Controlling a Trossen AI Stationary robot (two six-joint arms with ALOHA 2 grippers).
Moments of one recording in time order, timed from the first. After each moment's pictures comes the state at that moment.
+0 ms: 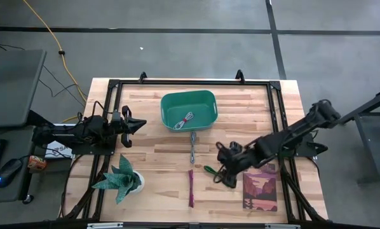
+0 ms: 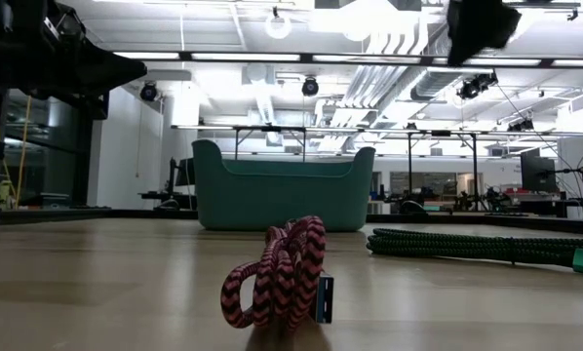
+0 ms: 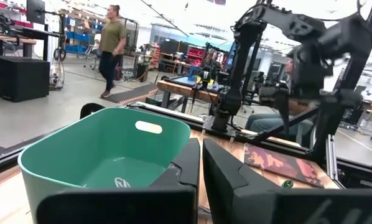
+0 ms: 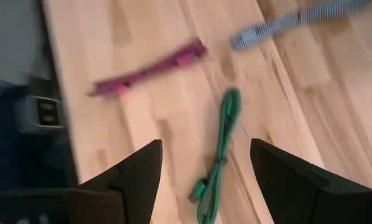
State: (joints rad) left arm 0.13 0.04 0.01 0.12 -0.19 -0.19; right arm 0.48 1.52 1.23 -0.76 0.16 0.78
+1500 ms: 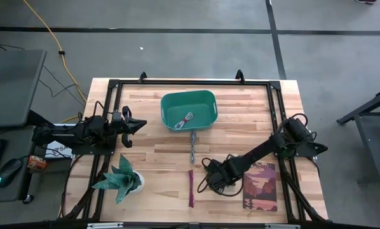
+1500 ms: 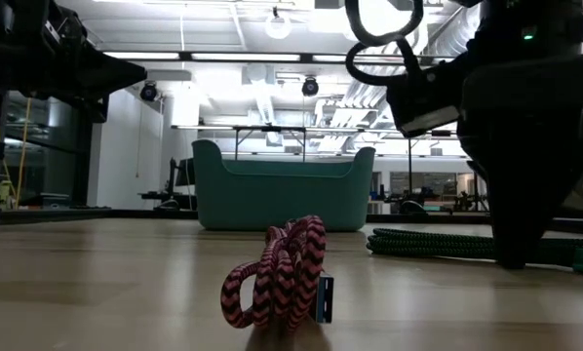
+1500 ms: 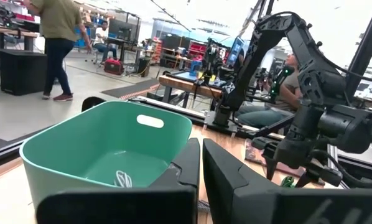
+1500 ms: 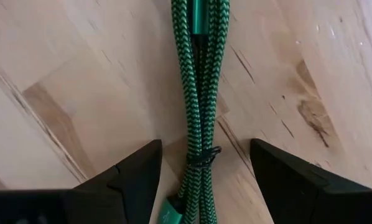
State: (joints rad) left arm 0.13 0.04 0.01 0.09 -0.20 -0.21; right arm 0.49 1.95 1.25 -0.76 0.07 1.01
